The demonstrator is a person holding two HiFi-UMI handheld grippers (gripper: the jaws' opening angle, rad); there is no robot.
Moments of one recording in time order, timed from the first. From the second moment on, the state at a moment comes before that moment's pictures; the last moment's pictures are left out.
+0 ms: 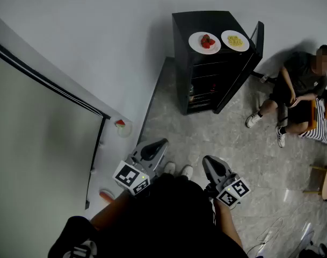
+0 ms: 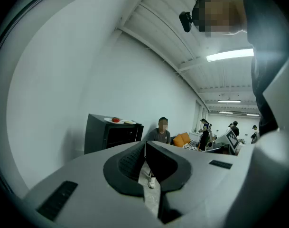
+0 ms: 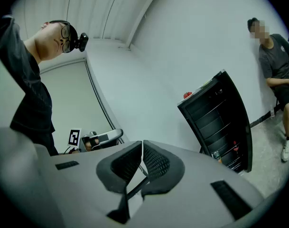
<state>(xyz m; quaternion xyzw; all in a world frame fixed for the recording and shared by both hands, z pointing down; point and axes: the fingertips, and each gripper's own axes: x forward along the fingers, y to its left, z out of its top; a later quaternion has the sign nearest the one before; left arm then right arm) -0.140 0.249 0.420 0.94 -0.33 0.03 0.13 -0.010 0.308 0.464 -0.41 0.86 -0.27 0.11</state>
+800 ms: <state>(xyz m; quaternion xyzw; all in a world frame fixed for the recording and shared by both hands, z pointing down) -0.104 0.269 0.430 0.91 -0.38 0.05 0.13 0.045 0.311 0.470 -0.37 0.88 -0.26 0.14</state>
